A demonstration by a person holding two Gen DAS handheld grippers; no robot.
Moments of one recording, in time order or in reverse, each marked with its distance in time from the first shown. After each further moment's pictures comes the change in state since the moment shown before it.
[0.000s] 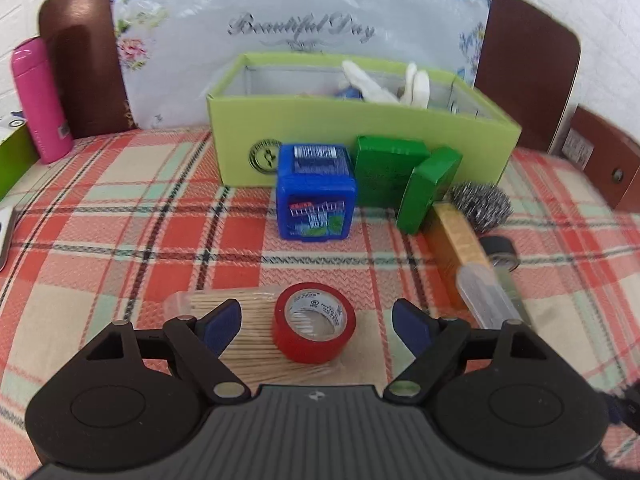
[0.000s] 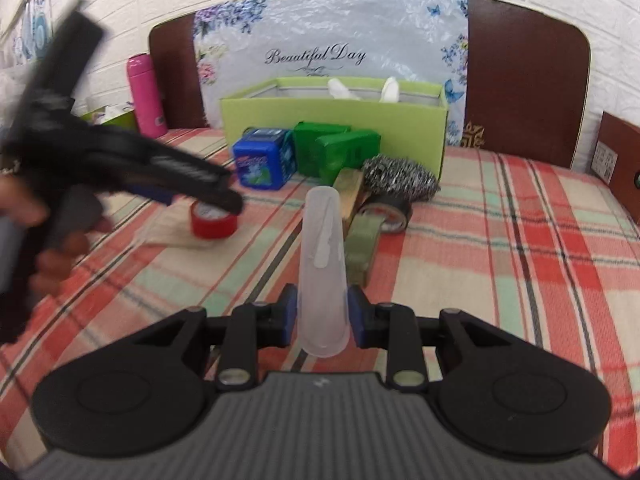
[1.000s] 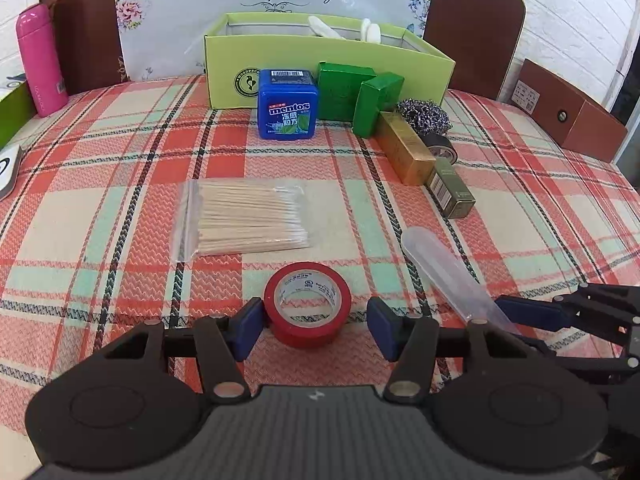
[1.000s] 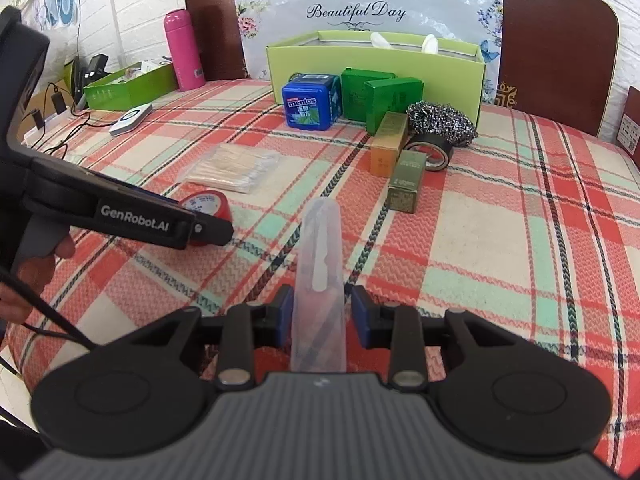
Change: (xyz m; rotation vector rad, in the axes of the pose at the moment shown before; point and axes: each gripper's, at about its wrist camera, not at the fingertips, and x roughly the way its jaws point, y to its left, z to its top) left arm -0.060 0.008 -0.074 0.014 0.061 -0.112; right arm -0.004 0.018 -0.016 -0.049 0.112 0.051
